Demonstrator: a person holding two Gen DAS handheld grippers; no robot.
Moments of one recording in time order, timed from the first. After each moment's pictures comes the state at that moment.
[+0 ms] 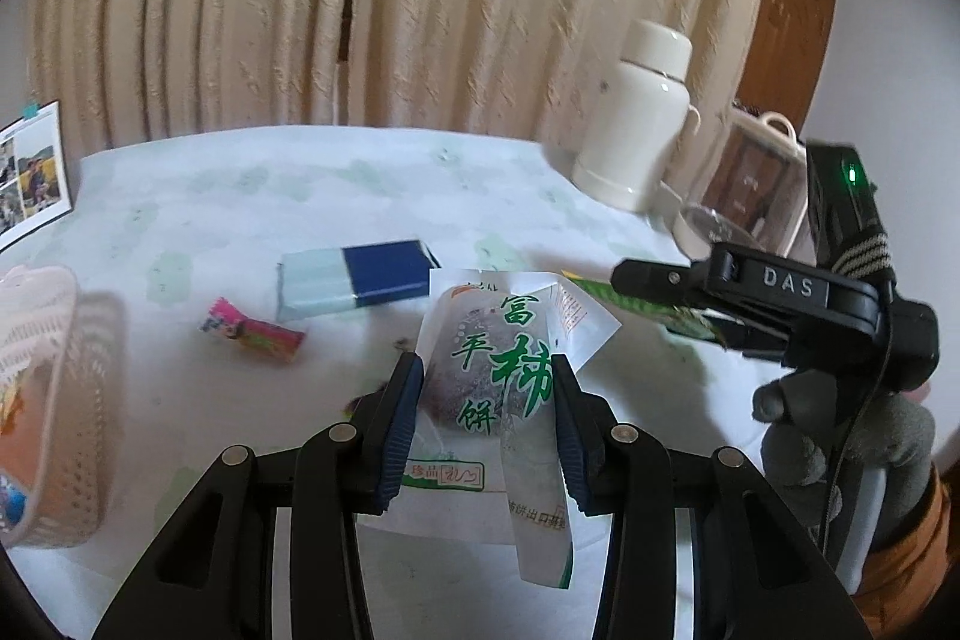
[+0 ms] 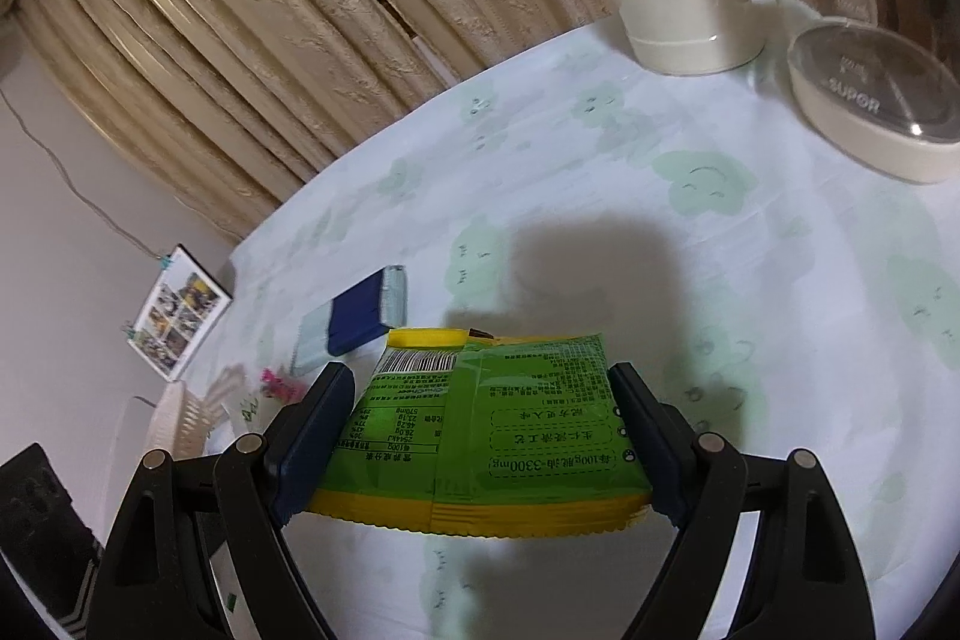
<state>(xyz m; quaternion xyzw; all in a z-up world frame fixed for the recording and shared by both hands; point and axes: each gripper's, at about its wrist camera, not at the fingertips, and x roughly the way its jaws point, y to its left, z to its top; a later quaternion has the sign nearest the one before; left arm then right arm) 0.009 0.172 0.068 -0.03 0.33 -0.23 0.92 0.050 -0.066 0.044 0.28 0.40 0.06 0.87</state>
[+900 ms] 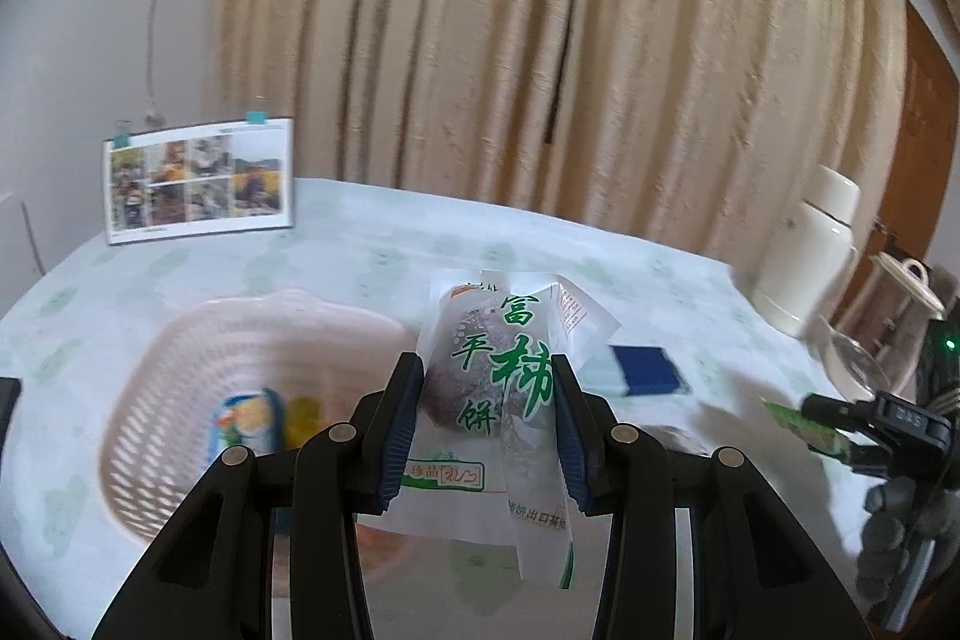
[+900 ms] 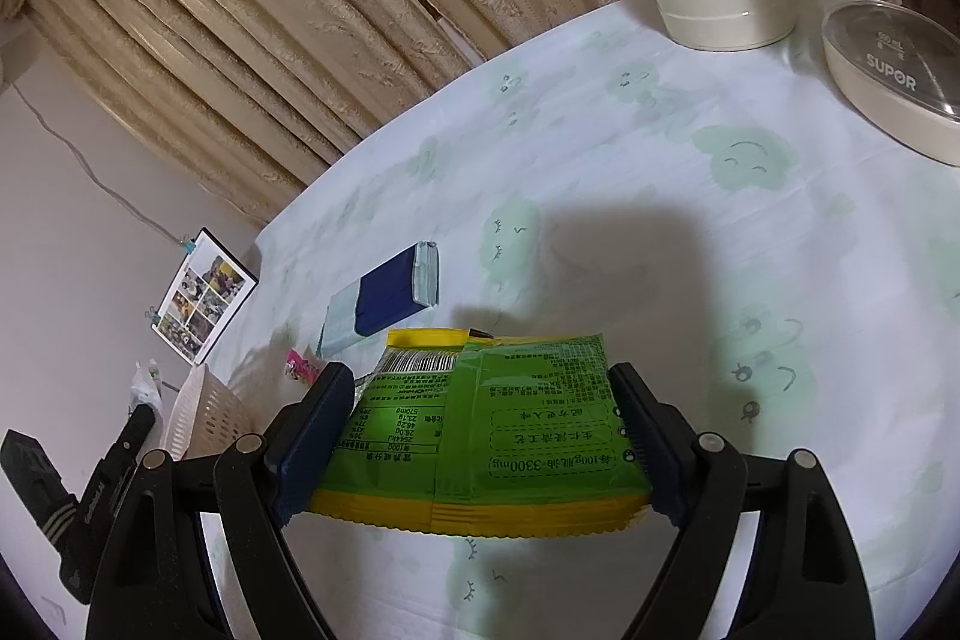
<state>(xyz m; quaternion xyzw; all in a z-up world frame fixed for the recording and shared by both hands) 0.001 0.306 0.098 -0.07 0.26 -0.02 0.96 0.051 -0.054 0.039 0.28 0.40 0.09 0.87</state>
